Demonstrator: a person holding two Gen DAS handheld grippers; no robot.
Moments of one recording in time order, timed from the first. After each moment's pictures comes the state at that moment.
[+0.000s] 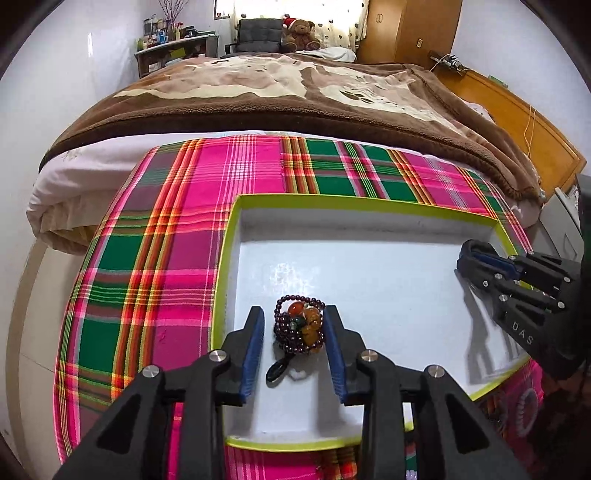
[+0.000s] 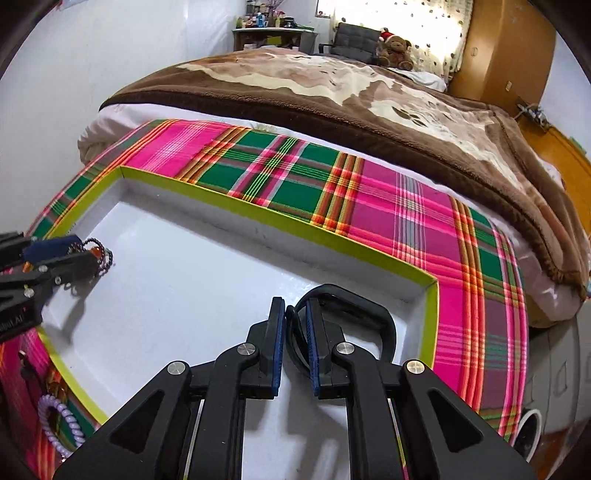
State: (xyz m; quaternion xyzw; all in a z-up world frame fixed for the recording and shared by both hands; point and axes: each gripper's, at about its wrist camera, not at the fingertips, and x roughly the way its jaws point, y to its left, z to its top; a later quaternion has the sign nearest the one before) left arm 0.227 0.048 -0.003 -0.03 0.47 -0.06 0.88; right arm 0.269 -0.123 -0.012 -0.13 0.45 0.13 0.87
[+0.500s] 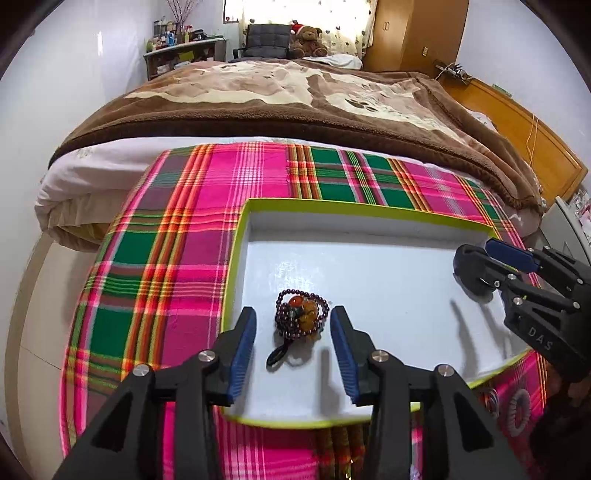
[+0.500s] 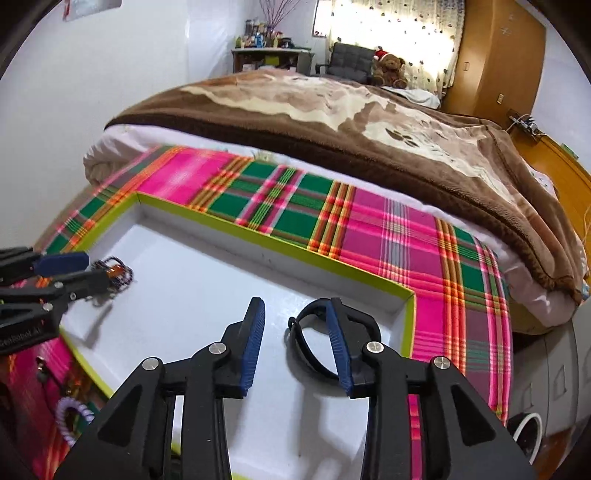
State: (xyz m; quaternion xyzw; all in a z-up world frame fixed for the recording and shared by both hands) left arm 0.211 0.051 0.009 -0.03 0.46 -0.05 0.89; right arm 0.248 -0.128 0.017 -0.11 0.41 0.13 0.90
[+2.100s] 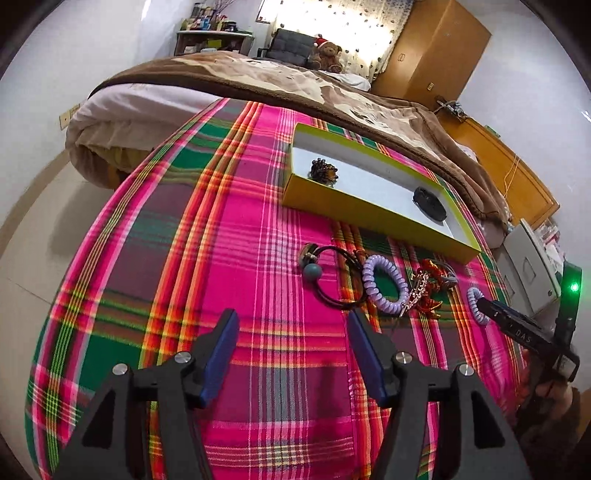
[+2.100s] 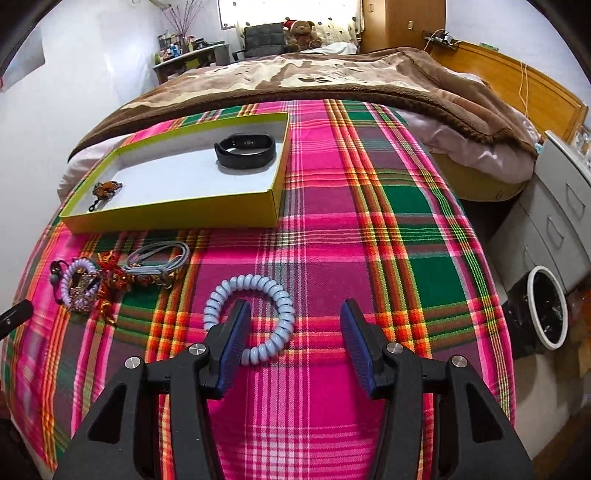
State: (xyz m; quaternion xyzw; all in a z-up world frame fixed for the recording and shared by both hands) left arm 0.054 0.101 -0.013 -0.14 0.44 -0.06 0.88; right arm 0.107 -0.211 -0.022 0.01 0.45 0.02 0.89
